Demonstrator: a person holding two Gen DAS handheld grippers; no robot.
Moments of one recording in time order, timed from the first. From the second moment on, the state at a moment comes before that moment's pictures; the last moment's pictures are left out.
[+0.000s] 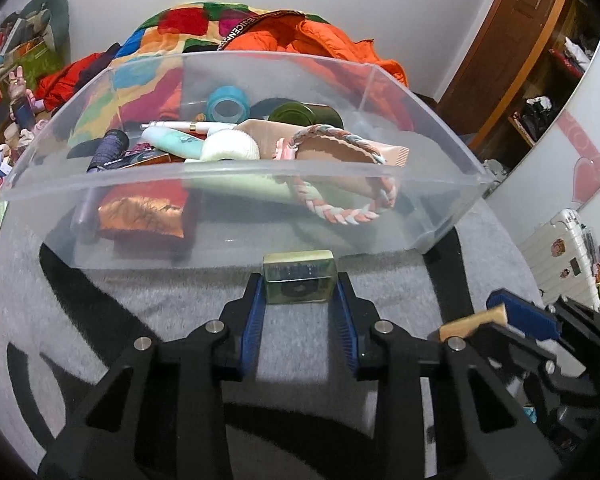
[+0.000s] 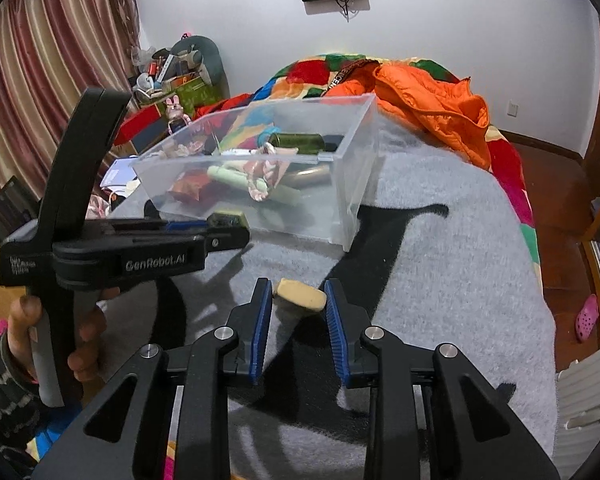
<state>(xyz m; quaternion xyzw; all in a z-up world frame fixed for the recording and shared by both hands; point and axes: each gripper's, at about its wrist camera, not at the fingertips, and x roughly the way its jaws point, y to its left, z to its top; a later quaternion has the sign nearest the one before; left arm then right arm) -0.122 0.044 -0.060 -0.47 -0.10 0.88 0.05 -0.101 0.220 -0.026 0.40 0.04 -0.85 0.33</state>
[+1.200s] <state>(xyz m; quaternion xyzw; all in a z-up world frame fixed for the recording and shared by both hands) -0.134 -0.018 0.006 -0.39 -0.09 0.92 0.02 -0.164 0.140 0.011 0.37 -0.01 -0.85 0.37</state>
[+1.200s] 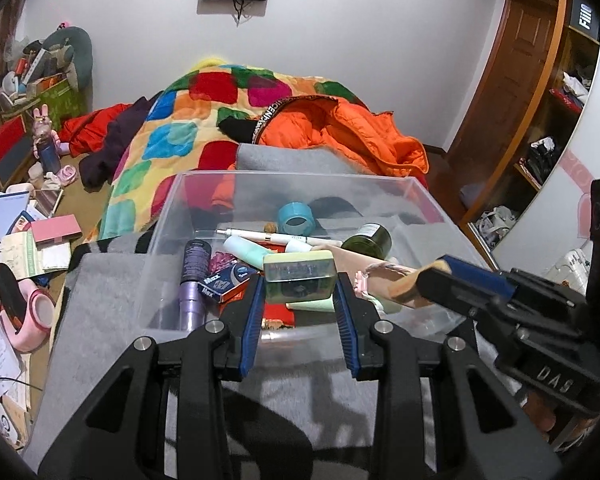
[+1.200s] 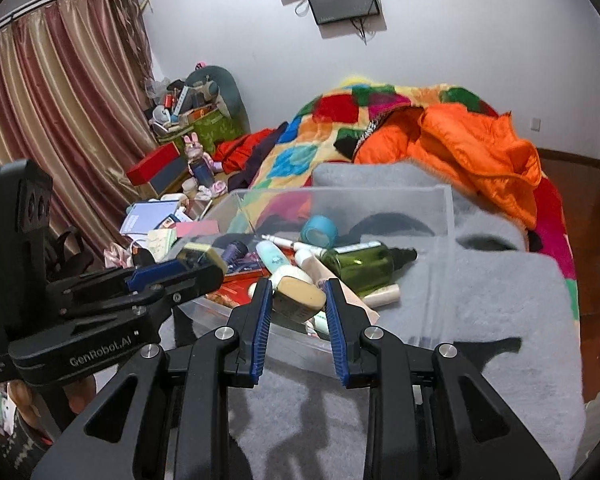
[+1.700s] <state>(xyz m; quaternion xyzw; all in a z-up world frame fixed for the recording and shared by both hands) -0.132 -0.006 0.003 -0.39 -0.07 0.92 0.04 -0.161 0.150 0.012 0.37 0.00 -0.86 0.36</state>
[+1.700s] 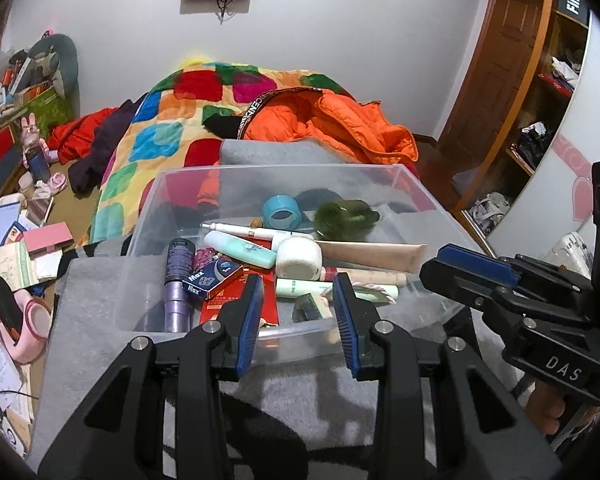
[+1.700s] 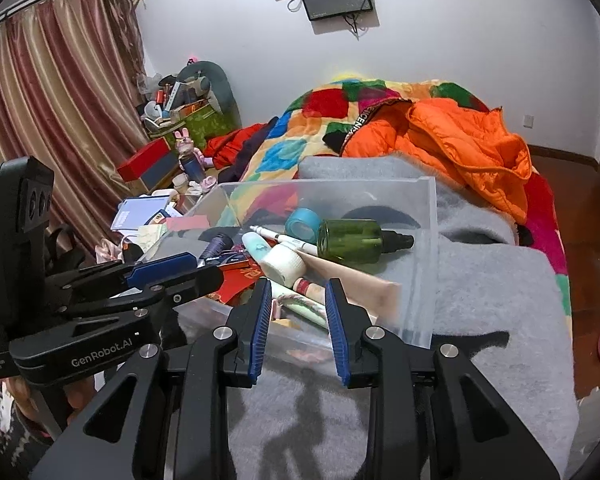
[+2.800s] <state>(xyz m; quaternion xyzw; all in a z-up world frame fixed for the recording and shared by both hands) -0.035 -0.005 0.010 -0.35 -0.04 0.93 0.05 -0.078 0.191 0.031 0.32 0.04 -0.89 0.31</state>
